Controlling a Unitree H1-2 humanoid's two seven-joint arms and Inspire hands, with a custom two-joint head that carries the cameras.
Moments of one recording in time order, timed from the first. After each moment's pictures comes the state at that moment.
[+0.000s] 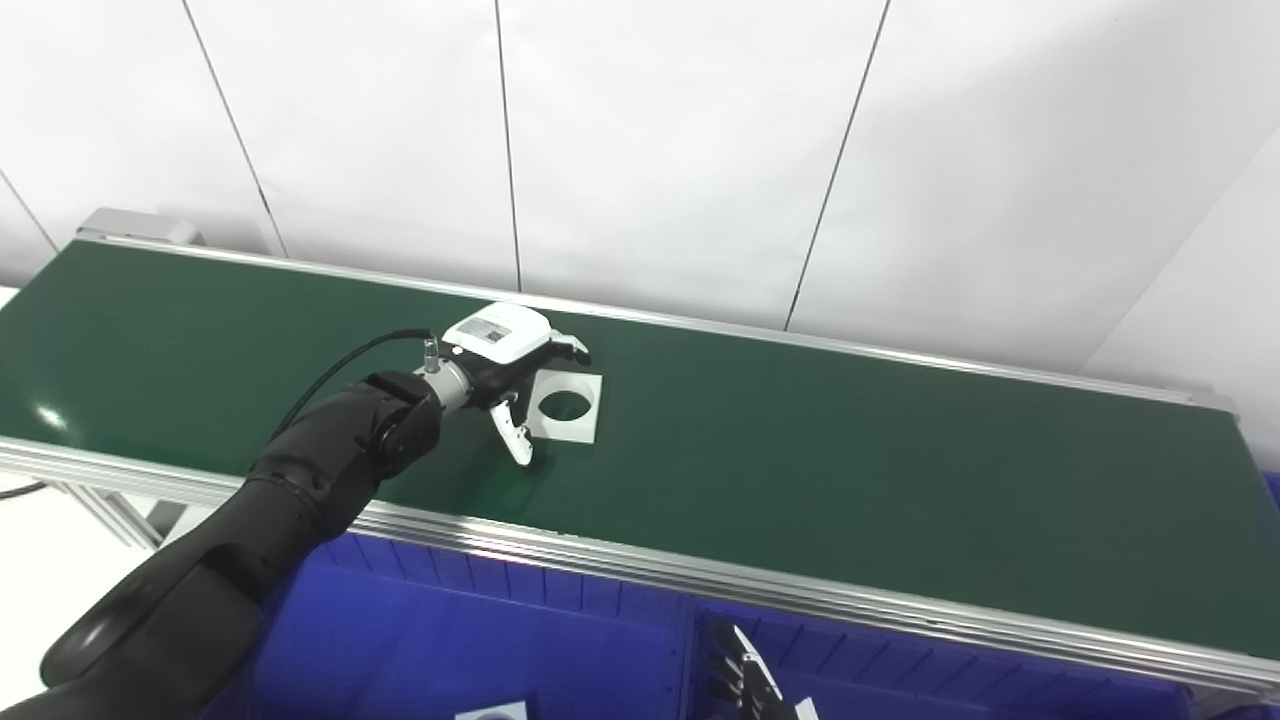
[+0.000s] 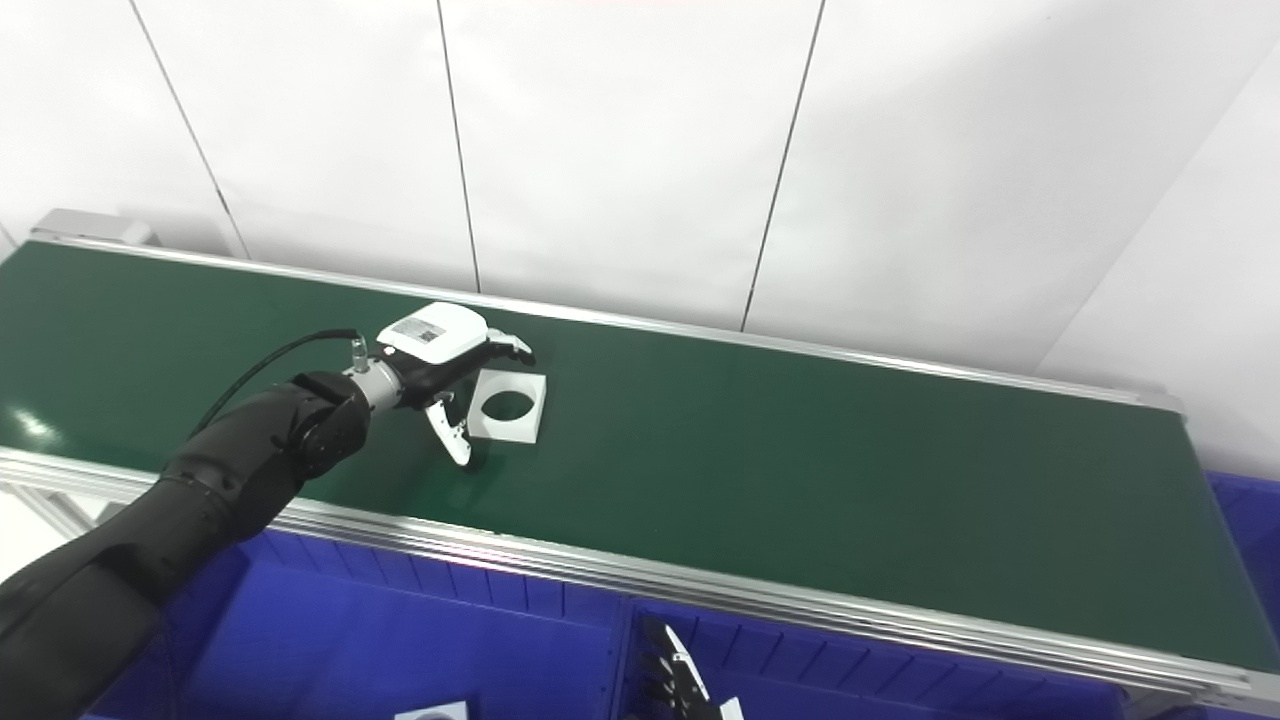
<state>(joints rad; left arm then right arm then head) -0.71 0.34 -0.54 0.85 0.86 -0.28 0.03 0.23 -0.06 0.44 0.36 -0.13 -0.42 -0.22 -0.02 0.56</state>
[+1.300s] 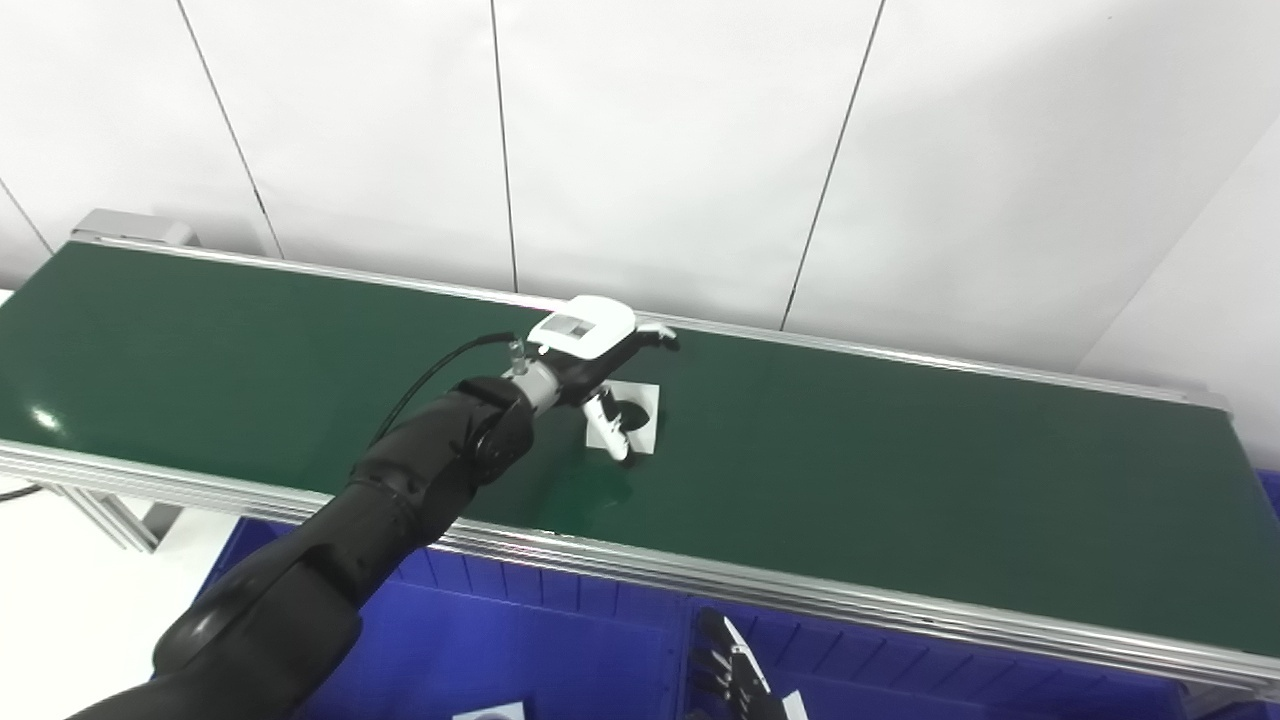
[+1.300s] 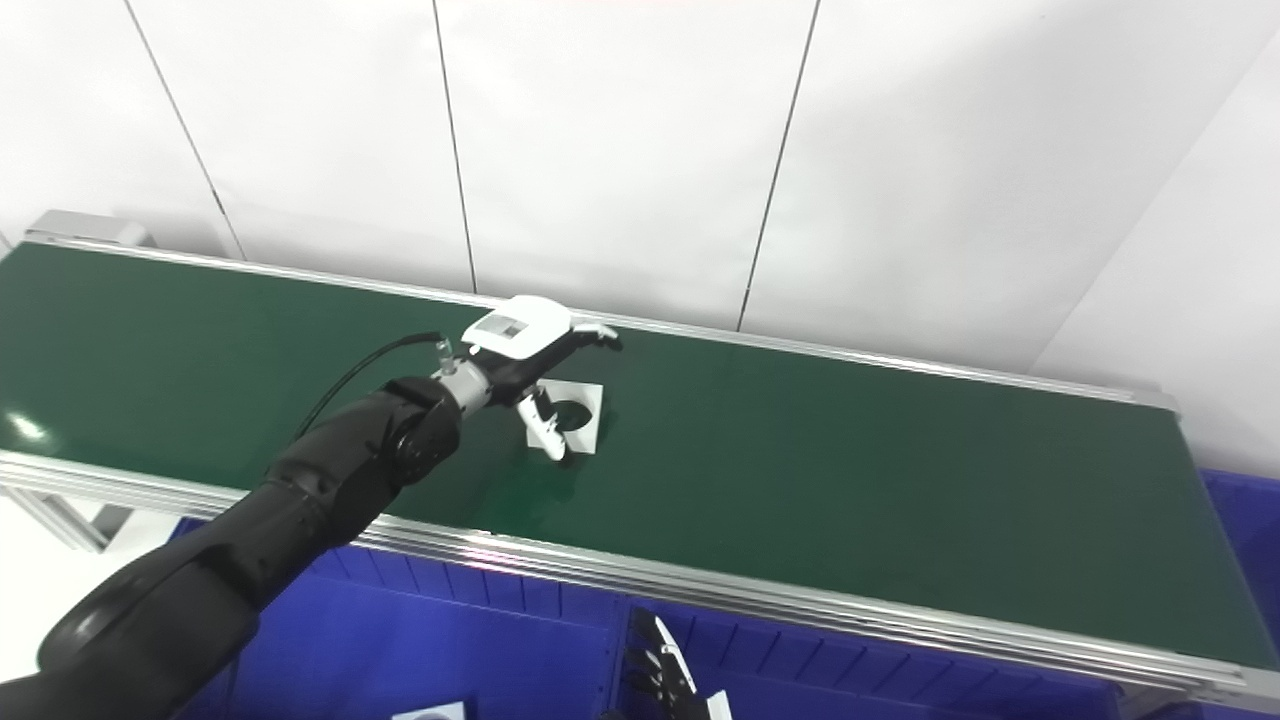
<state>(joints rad) -0.77 0.17 -0.55 0.88 0.83 -0.25 0.11 0.23 -0.03 0.45 0.36 -0.17 -0.42 -0.26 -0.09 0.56</state>
